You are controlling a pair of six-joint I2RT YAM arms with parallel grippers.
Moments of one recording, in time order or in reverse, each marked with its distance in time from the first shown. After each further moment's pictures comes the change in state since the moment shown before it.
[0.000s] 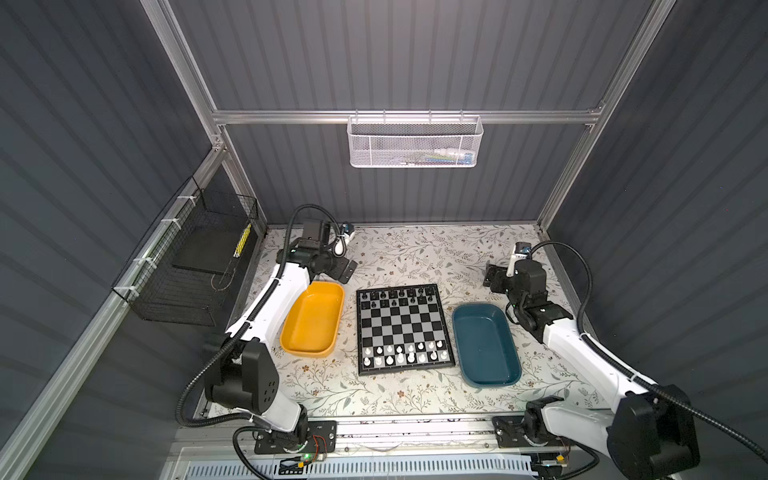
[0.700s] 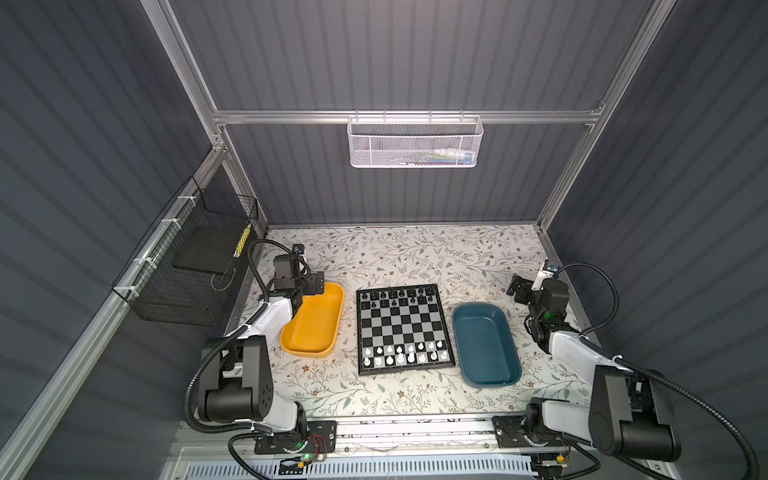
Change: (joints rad) left arm 0.225 -0.048 -0.516 0.645 -0.090 -0.290; right arm -0.301 0.066 -0.265 0.399 -0.161 -0.074
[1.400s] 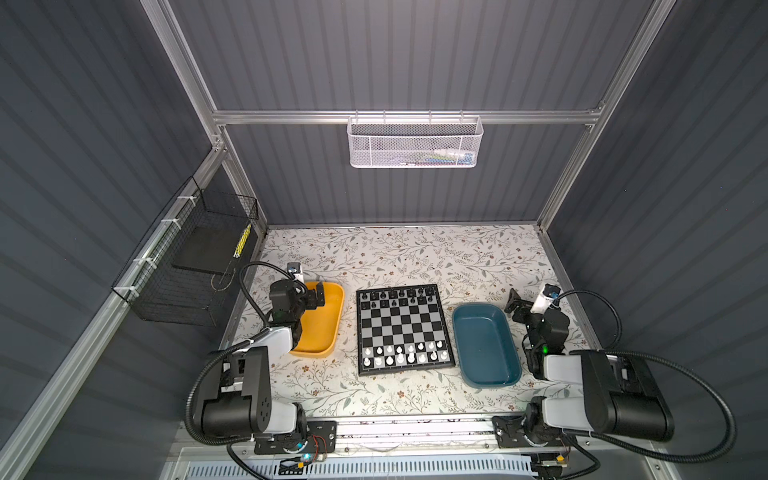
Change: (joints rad) left arm 0.033 -0.067 -0.331 0.474 0.118 -0.041; right arm -0.034 0.150 -0.316 0.627 -0.113 0.016
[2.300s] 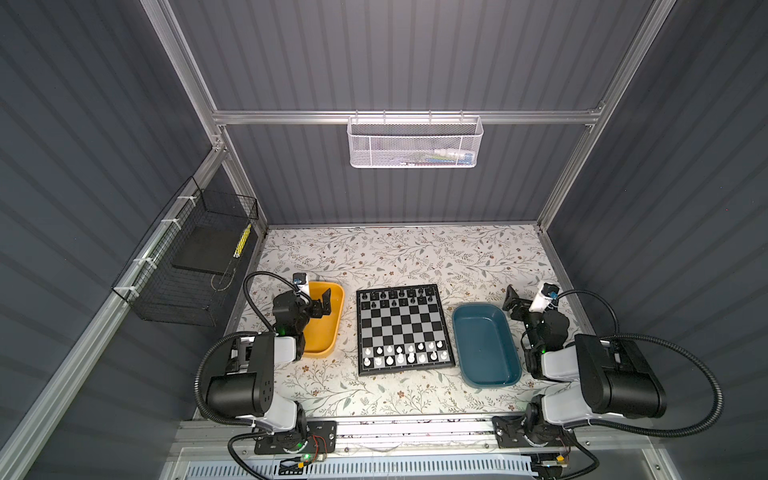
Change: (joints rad) left arm 0.000 0.092 -0.126 0.322 0.134 -0.020; right arm -0.005 0.079 0.006 0.150 -0.077 0.002
